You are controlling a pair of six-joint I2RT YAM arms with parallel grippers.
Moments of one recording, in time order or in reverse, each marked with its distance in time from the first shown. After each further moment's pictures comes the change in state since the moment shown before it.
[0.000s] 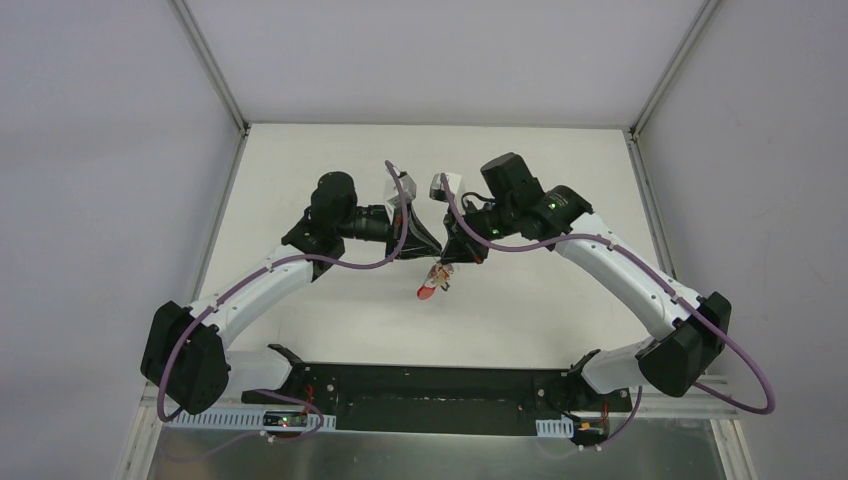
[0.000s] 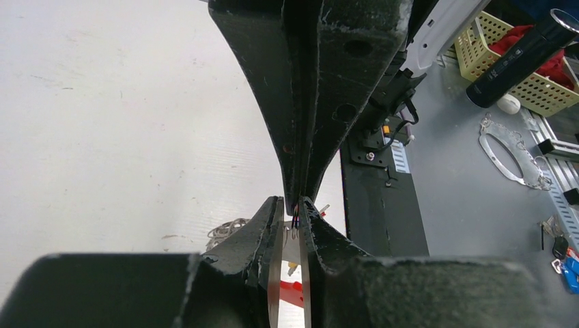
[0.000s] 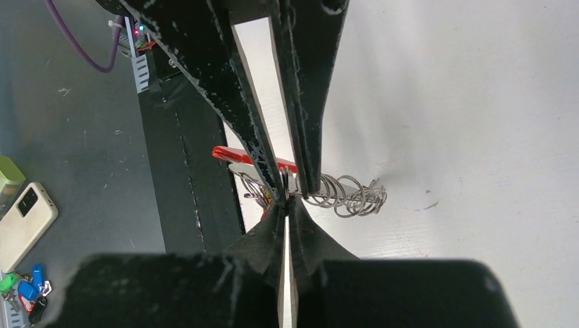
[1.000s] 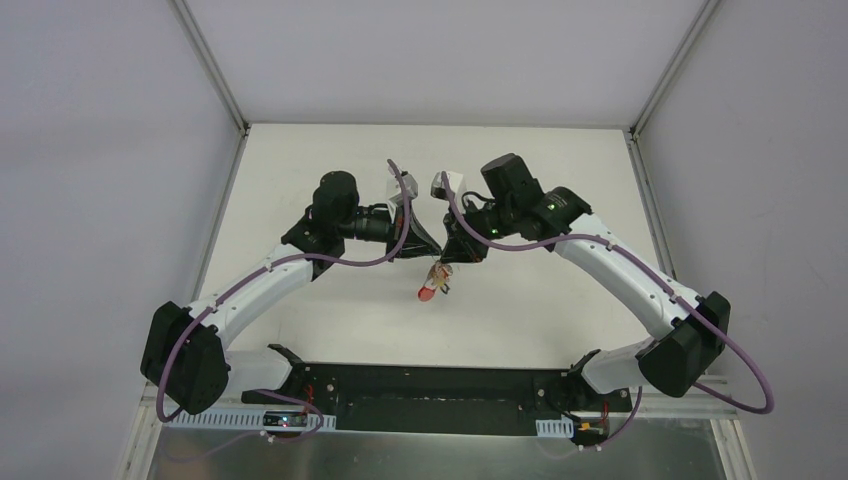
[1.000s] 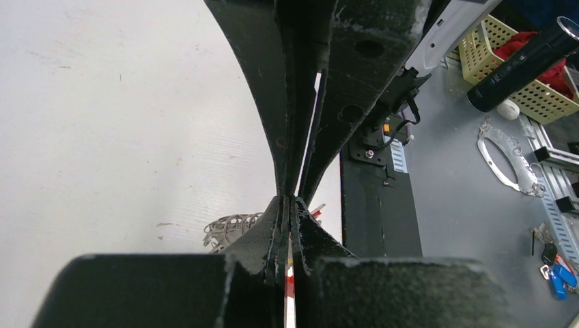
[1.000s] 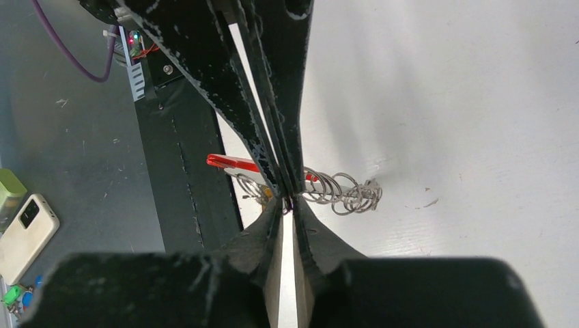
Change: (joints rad) left arm -0.006 -0.001 0.013 -0.060 -0.016 -0.003; right arm -0.006 0.000 -0.016 0.026 0.021 0.032
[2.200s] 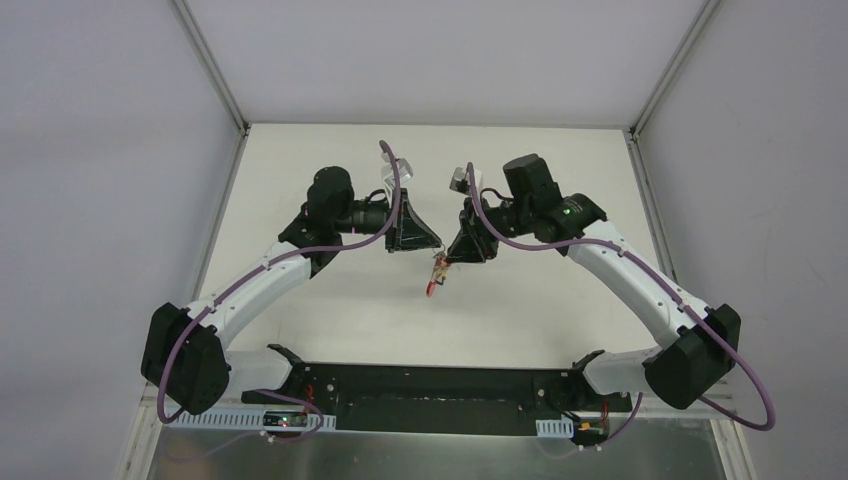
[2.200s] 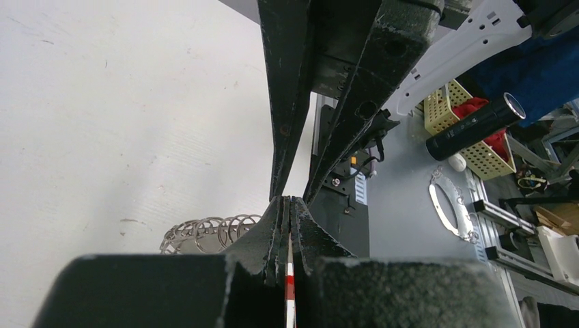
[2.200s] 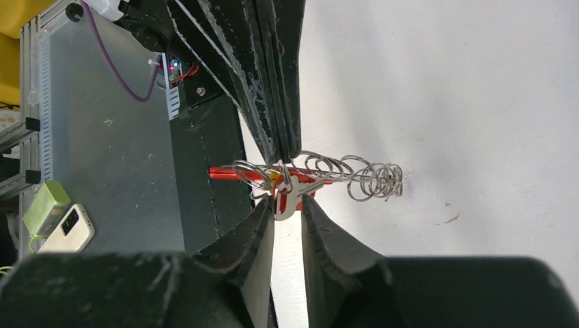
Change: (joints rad) left arm 0.023 -0.001 0.021 0.039 -0.038 -0.269; right arm -0.104 -0.068 -0.120 0.122 -0.182 0.051
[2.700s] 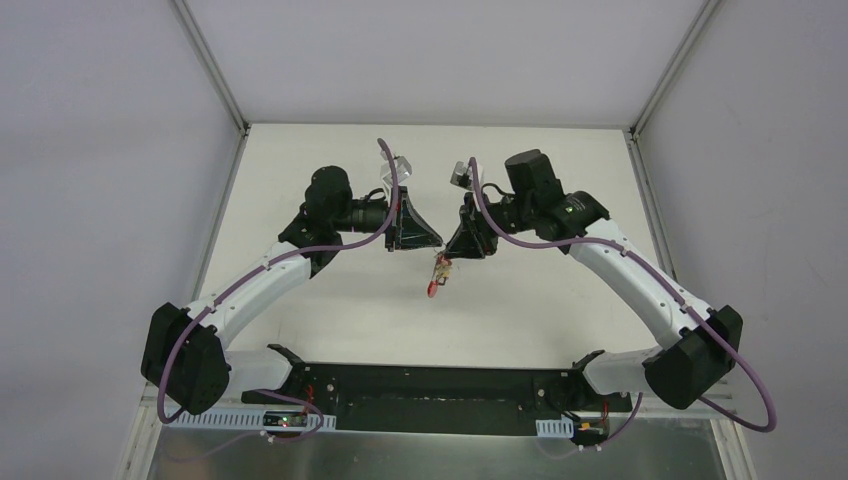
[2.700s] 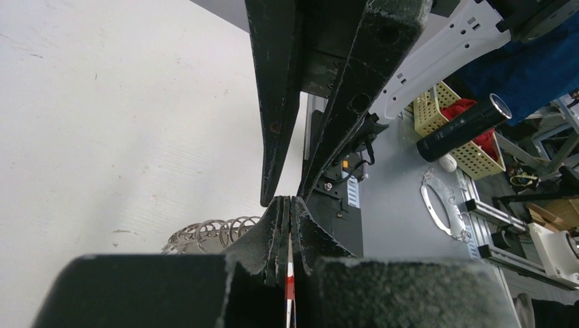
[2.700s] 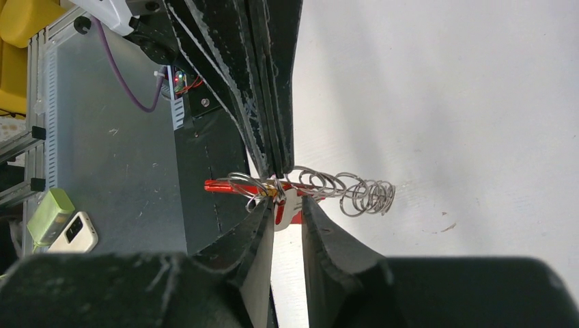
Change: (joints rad) left arm 0.000 0.000 0.000 0.060 0.023 -0.036; right arm -0.002 0.000 0.027 0.006 -0.007 0.024
